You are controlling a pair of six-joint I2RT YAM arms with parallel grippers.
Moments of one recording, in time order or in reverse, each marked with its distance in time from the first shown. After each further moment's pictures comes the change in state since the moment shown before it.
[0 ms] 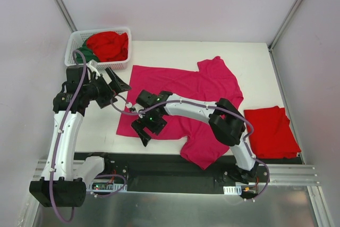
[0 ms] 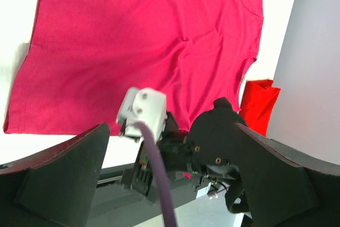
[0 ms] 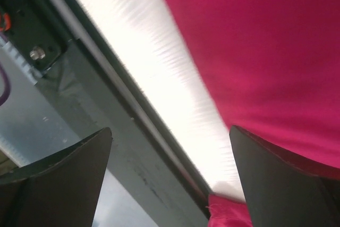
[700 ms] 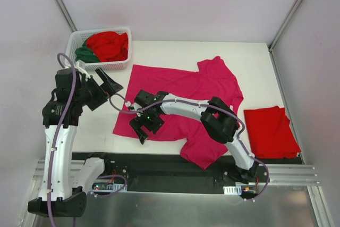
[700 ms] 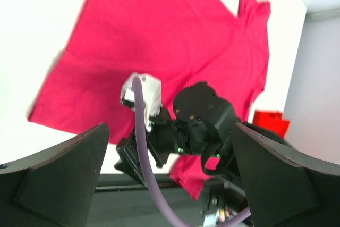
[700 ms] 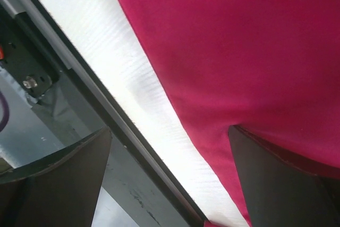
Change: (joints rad) left arm 0.000 -0.108 0.083 -0.111 -0.150 -0.001; right arm -0.020 0.100 0.045 0.059 0.023 0.013
